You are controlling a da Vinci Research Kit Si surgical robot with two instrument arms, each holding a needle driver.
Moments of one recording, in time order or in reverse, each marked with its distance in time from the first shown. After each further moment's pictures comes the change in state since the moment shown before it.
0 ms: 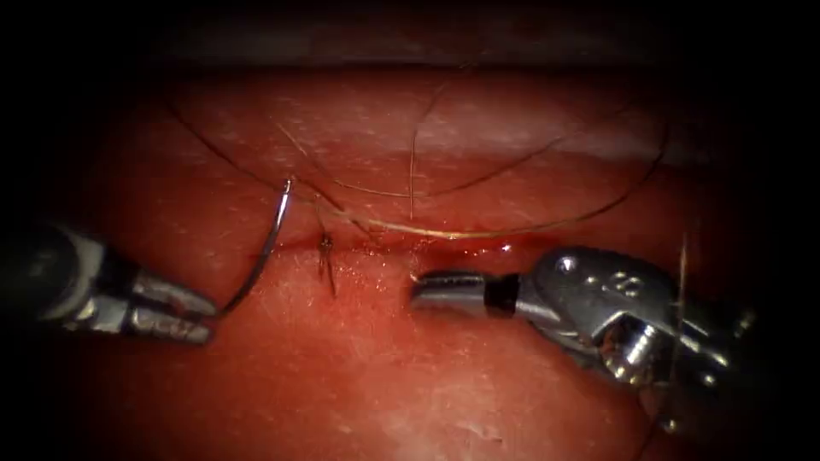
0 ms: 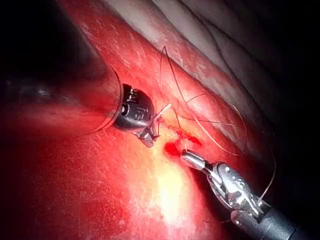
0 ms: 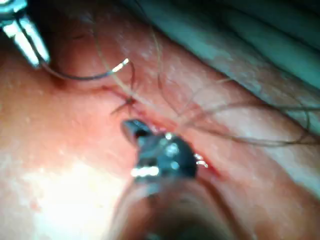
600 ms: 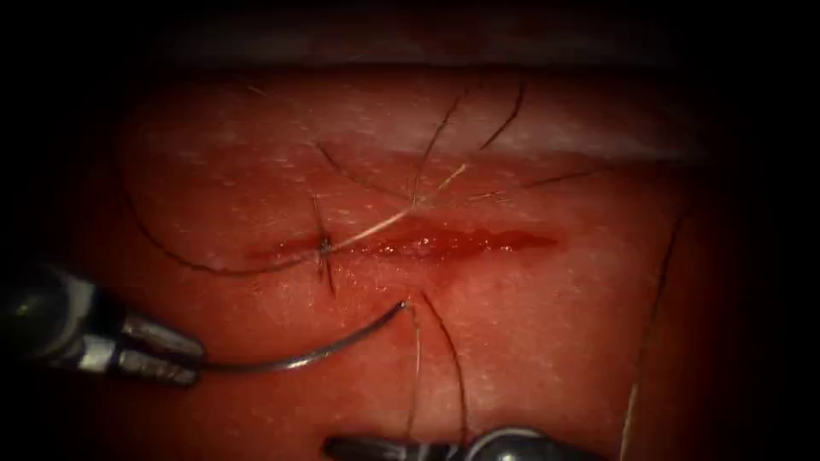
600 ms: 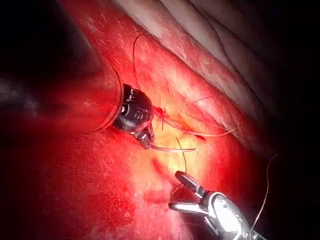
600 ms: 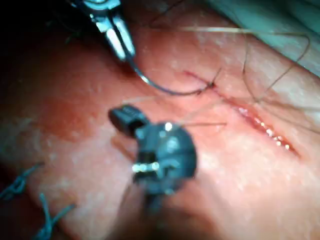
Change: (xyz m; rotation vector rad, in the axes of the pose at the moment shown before) right arm 0.000 -0.010 0.000 -0.016 0.187 -0.273; left arm 0.000 0.001 0.000 -0.084 -0.017 -0.020
